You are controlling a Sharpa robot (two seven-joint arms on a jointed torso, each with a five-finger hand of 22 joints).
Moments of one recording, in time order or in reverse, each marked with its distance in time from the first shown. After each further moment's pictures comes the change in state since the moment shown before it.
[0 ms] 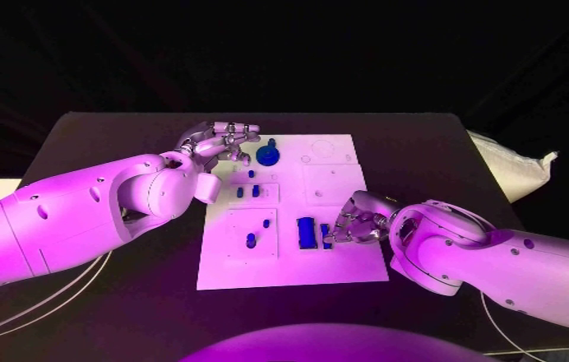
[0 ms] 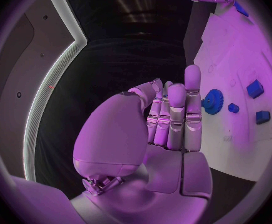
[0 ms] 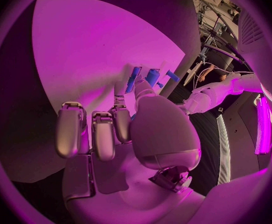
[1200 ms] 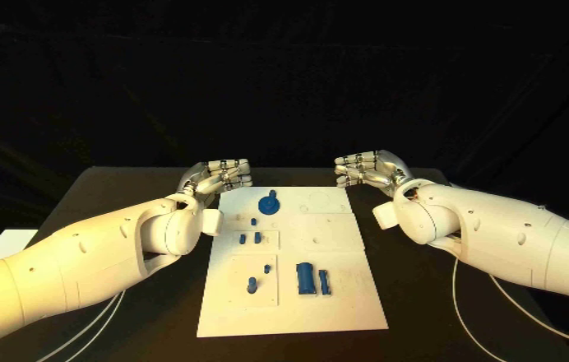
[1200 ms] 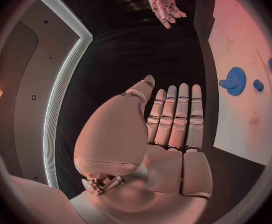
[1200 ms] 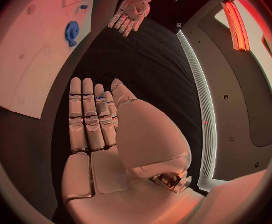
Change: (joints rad) left arm -0.058 0.111 0.000 -0.223 0.058 -0.032 0.153; left_hand -0.013 0.029 -0.219 0.052 -0.004 -0.047 -0.016 -0.052 -0.003 -0.070 0.053 -0.104 -0.019 -0.273 0.122 -0.847 -0.462 0.011 -0.432 0.149 -0.397 -0.475; right arm 0.137 0.219 0.014 -0.598 1.060 -0.015 0.844; right_hand 0.270 0.077 0.132 -0.121 -0.015 -0.221 0.142 -0.122 -0.233 -0.366 0.174 -1.179 -1.152 -0.354 0.189 -1.363 -1.061 0.101 -0.479 0.187 -1.024 -0.968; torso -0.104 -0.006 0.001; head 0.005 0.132
